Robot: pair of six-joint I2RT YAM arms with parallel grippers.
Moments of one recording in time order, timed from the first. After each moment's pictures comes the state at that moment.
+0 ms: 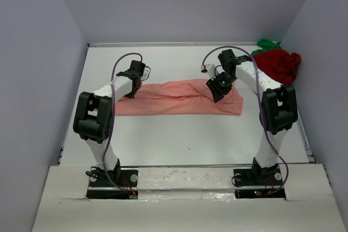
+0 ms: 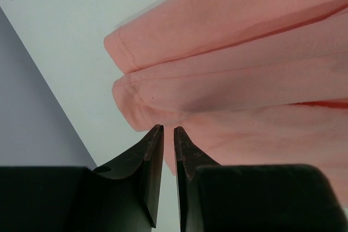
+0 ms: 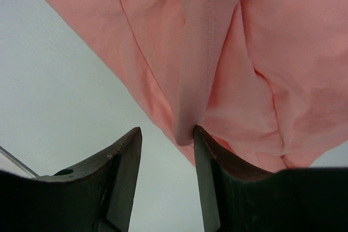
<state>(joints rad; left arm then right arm) -0.28 1.79 1.20 -0.54 -0.47 0.32 0.30 1.91 1.57 -1.01 -0.35 -0.51</state>
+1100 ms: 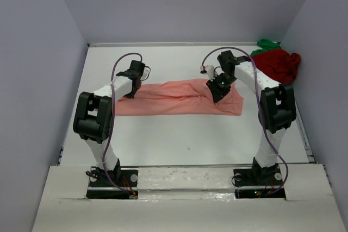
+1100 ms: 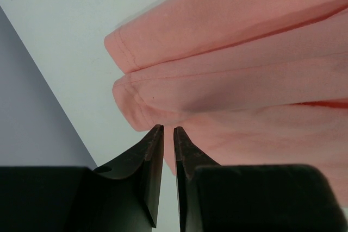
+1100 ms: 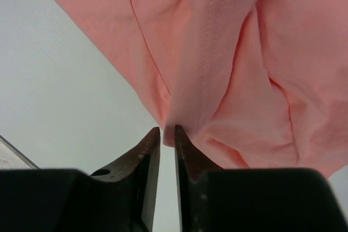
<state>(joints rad) -0.28 1.79 1.20 -0.54 -0.47 0.32 0.30 1.94 1.57 -1.01 -0.39 -0.51</state>
